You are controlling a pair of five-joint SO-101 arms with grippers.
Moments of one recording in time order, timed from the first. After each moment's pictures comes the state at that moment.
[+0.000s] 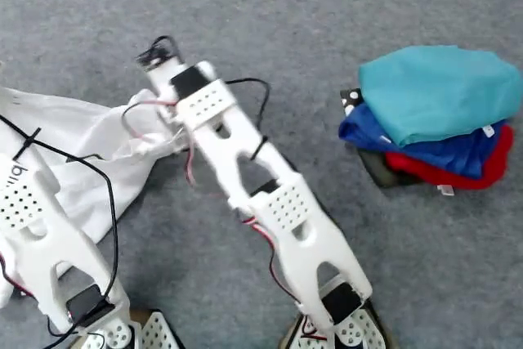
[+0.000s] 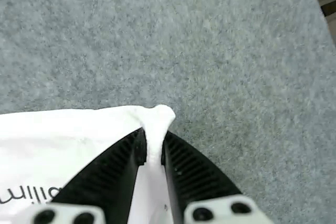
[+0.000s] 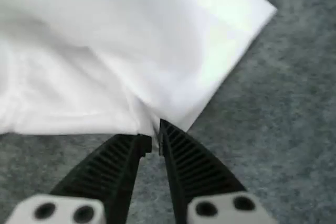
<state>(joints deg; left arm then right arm) -37.9 54.3 -92.8 100.2 21.8 -38.2 58.4 -61.1 96.2 -8.3</state>
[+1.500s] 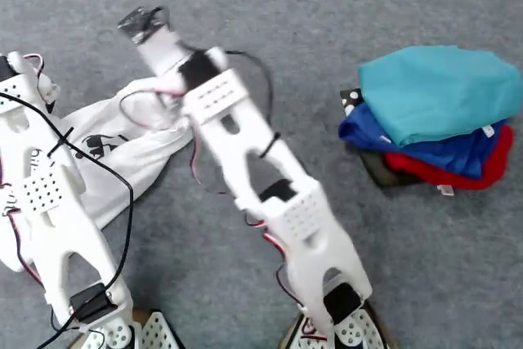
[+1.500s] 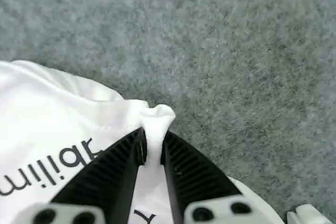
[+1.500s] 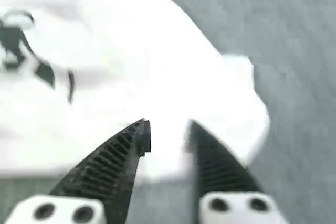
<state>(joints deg) -31.5 73.3 -93.2 97.3 17.4 -41.0 50.6 -55.4 75.0 0.3</state>
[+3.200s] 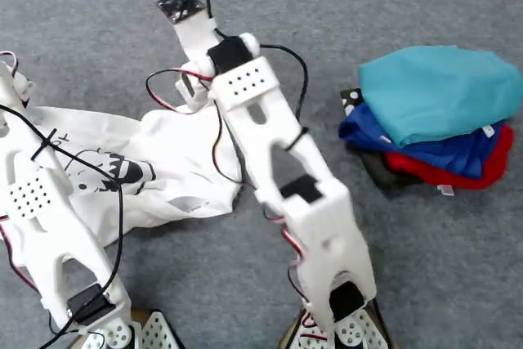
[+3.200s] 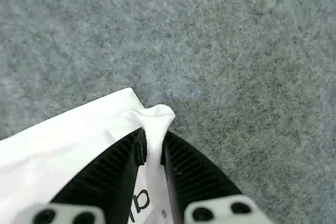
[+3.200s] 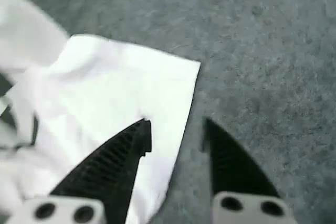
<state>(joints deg) -35.7 69.8 -93.2 95.3 15.0 -33.8 42.0 -50.1 85.4 -7.0</state>
